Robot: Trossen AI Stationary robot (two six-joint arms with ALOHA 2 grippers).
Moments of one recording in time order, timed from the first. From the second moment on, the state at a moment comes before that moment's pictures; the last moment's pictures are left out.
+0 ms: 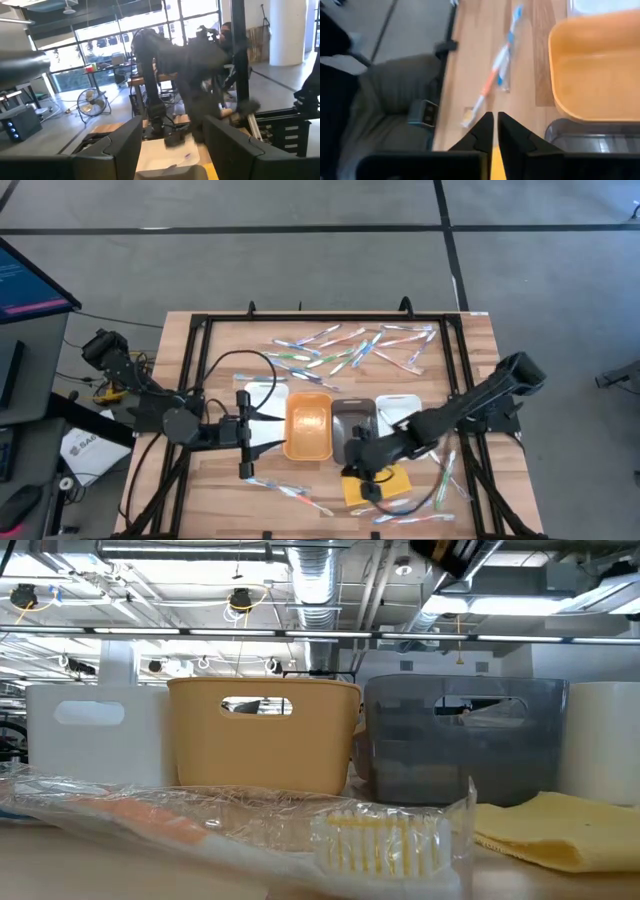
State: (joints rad) left arm -0.69 1.16 0.81 0.47 -0.80 0.26; right arm 0.49 1.65 1.24 -0.35 0.08 0.50
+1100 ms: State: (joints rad) left arm -0.76 1.16 0.81 0.50 -0.77 0.25; right arm 0.49 2.40 2.14 -0.93 0.04 0.57
